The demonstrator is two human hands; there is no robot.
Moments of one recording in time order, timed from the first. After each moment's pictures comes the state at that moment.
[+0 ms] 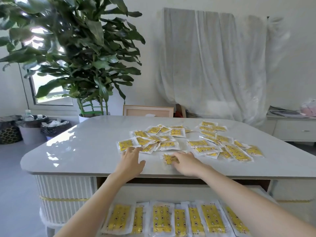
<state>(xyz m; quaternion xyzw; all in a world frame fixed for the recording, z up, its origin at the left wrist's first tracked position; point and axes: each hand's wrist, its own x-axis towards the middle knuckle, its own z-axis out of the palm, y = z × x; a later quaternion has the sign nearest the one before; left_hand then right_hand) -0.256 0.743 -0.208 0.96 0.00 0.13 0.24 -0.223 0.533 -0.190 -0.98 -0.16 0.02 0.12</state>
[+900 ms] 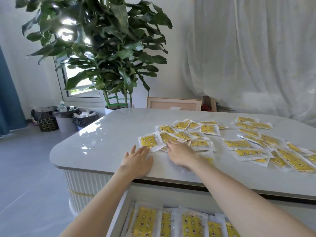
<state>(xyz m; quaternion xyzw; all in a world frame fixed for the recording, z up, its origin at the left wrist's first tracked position) -0.218 0.811 -0.220 0.99 0.07 0.02 0.10 -0.129 0.661 -0.213 -0.96 -0.26 0.01 0.09</state>
